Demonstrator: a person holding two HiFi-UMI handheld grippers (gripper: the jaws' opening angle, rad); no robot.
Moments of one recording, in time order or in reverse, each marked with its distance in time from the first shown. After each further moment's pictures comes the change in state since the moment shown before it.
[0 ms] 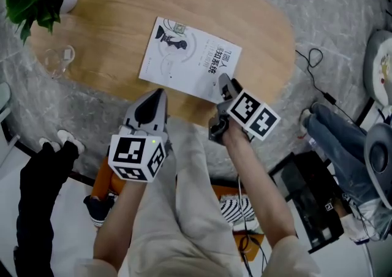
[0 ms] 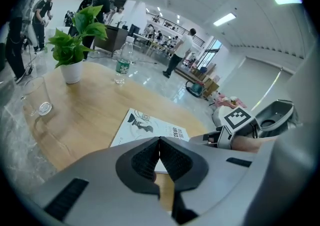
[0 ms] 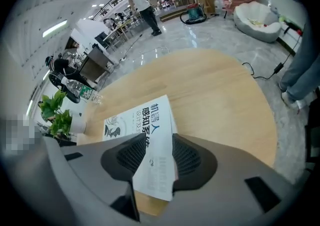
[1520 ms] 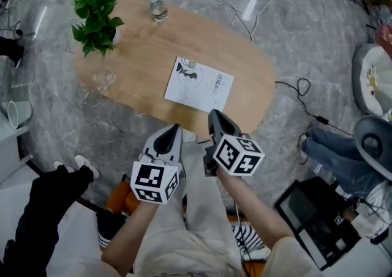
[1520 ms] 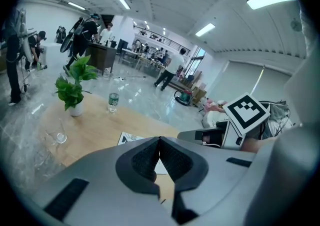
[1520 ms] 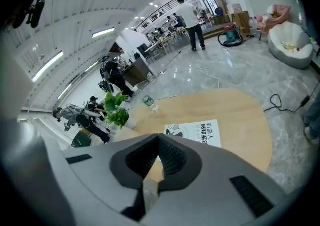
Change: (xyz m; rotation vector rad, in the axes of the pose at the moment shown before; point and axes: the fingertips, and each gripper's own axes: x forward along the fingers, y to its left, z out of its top) left arm -0.144 -0.067 0.050 0.107 -0.106 -0.073; right arm -0.161 0.145 -0.032 -0.277 -0.131 0.278
